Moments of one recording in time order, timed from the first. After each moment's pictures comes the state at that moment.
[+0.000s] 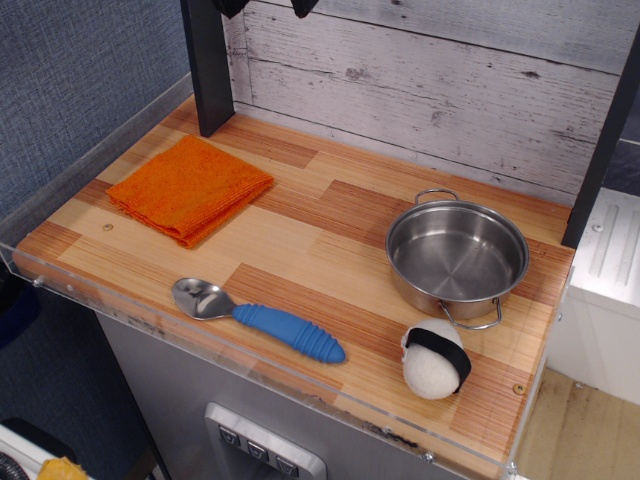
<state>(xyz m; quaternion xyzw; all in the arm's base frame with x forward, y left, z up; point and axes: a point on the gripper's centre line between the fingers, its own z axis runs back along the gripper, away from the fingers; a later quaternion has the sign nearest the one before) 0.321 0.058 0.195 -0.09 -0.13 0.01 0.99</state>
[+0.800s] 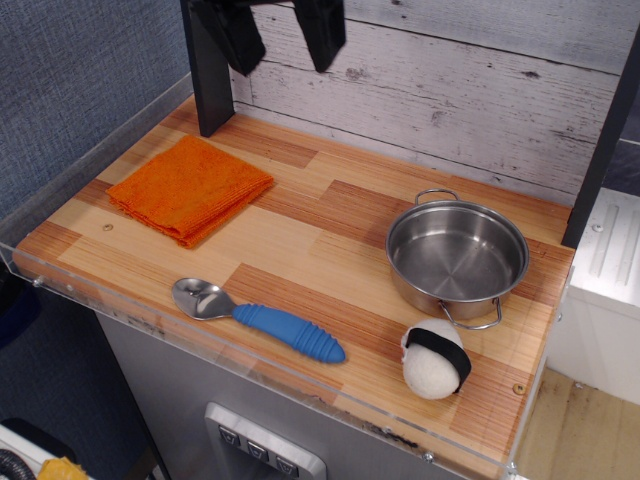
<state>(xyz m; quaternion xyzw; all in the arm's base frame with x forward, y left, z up) 0.294 0.027 0.175 -0.11 -0.12 0.04 0.99</state>
